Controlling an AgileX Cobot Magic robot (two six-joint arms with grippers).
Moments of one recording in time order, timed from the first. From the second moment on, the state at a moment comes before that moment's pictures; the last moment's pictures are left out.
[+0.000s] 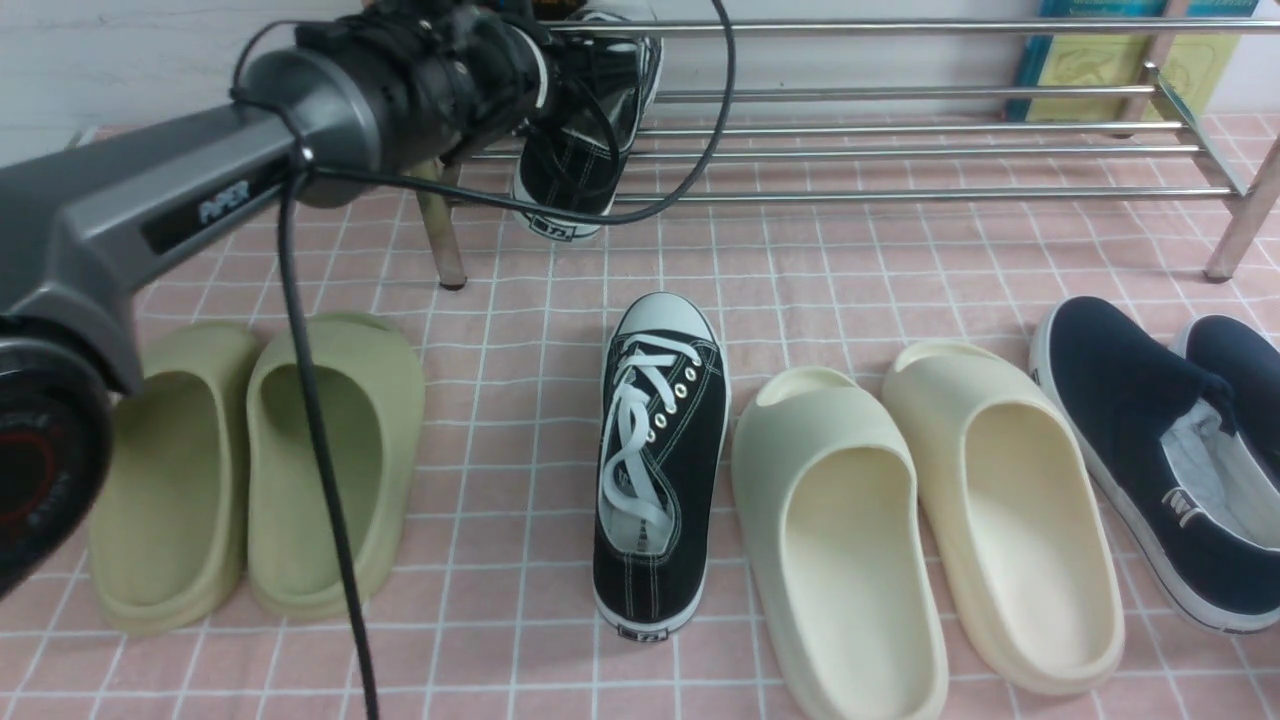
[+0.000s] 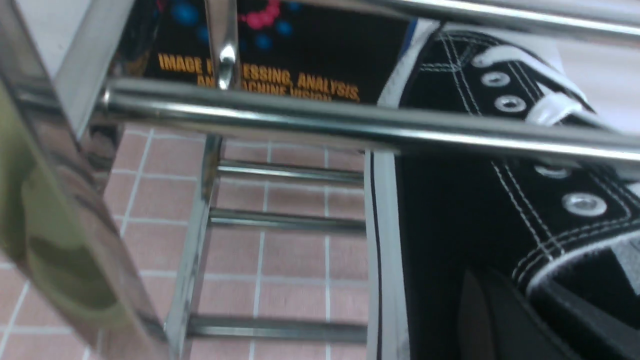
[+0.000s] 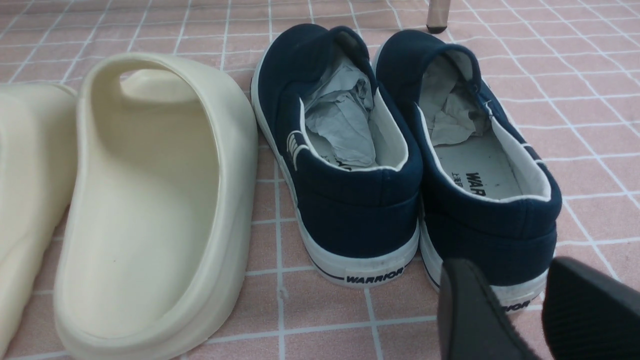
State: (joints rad) right arm -0.09 -0.01 0.02 -0.02 0.36 0.09; left arm -0.44 2.06 -1.76 0.87 0.31 -1.14
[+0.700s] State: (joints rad) right arm -0.09 -0.01 0.02 -0.02 0.36 0.09; left arm -0.44 2.10 -1.78 1.35 0.29 -1.62
